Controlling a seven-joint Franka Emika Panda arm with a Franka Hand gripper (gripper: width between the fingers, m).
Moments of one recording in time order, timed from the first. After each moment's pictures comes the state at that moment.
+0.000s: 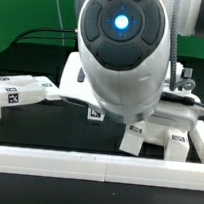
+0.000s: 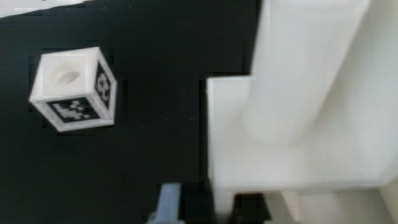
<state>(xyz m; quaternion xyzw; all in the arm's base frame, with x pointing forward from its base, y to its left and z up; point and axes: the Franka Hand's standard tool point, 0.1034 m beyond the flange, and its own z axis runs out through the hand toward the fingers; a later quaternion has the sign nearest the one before) 0.564 0.019 0.037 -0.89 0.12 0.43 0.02</state>
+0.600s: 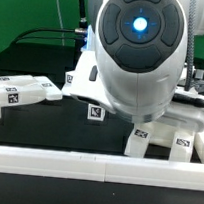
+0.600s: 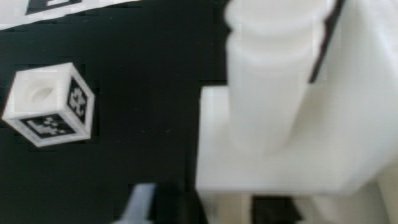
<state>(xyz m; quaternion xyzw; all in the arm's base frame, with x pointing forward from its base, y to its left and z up) 0.564 0.032 0.041 -0.89 0.13 0.43 0.02</state>
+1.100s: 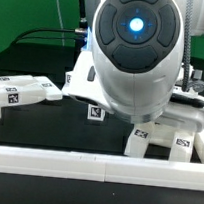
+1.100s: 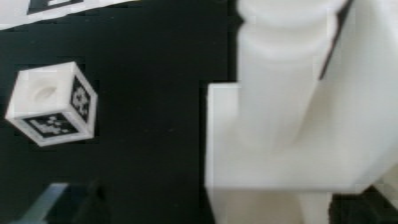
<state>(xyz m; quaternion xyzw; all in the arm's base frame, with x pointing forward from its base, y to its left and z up) 0.567 0.027 0.044 -0.89 0.13 0.43 0.02</state>
